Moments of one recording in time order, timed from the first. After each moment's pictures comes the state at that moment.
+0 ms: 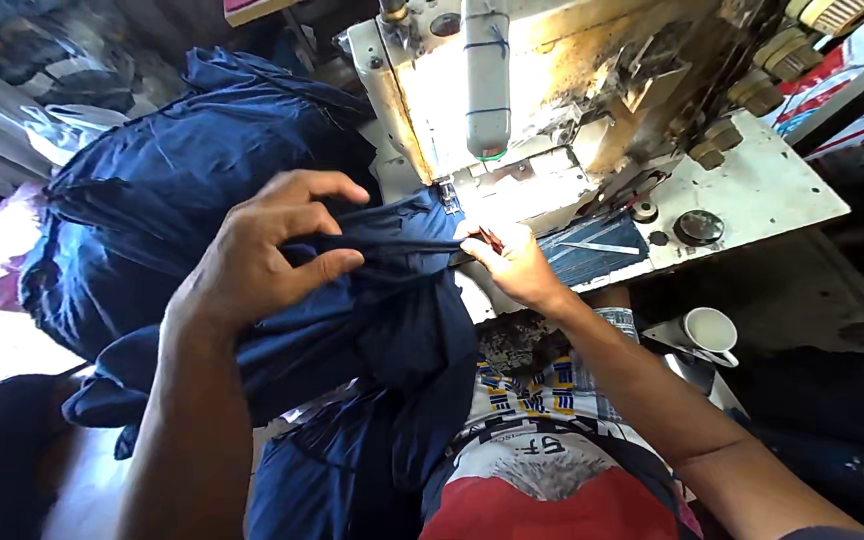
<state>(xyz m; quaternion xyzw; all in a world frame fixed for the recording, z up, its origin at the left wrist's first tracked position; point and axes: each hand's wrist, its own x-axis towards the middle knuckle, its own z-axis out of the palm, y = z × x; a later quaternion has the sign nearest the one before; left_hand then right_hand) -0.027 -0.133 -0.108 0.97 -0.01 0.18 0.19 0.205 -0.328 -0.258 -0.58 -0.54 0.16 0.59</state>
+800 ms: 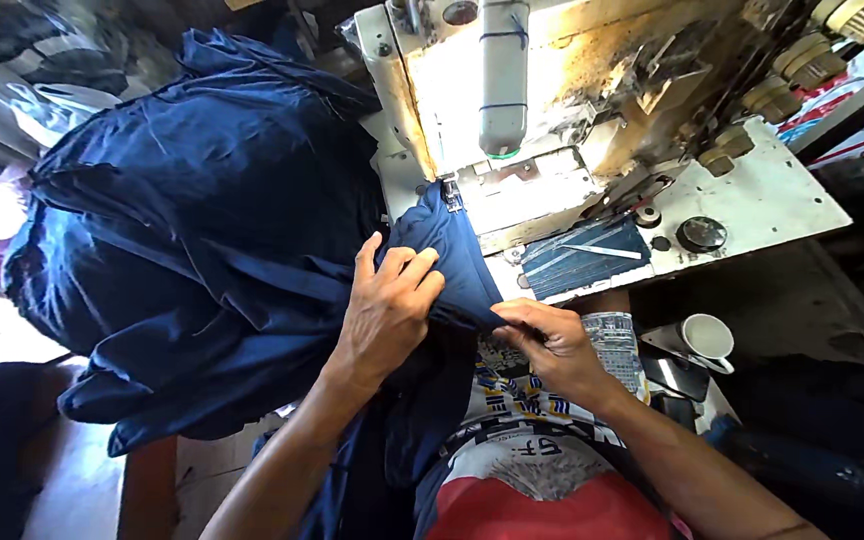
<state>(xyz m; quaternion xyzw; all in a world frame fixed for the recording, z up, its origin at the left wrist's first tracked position) 0.003 -0.223 -0.210 0.98 0.07 0.18 -0.05 0.162 -0.418 -0.279 -0.55 -0.54 0.17 0.61</state>
